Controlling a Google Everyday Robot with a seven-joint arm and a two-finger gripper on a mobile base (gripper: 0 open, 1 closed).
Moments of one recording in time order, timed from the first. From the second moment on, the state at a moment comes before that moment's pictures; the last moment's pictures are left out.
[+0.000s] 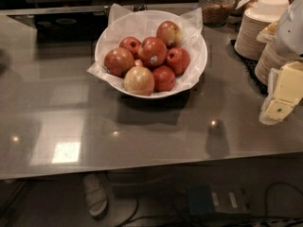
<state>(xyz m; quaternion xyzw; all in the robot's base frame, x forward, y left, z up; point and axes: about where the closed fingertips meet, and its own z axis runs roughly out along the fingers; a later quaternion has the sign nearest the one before) 0.438 -0.217 0.976 -0.60 0.78 -0.03 0.16</state>
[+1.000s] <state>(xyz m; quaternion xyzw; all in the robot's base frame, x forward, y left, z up) 0.494 -0.156 0.970 -0.65 0.73 0.00 0.21</state>
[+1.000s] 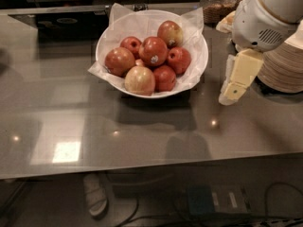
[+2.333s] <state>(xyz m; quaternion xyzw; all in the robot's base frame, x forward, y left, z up) 0.540 -0.078 0.981 -0.69 0.67 0.03 0.28</state>
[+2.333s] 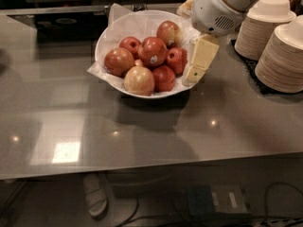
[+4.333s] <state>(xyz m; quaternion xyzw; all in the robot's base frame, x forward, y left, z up) 0.605 -0.044 0.959 -0.76 0.53 0.09 0.37</state>
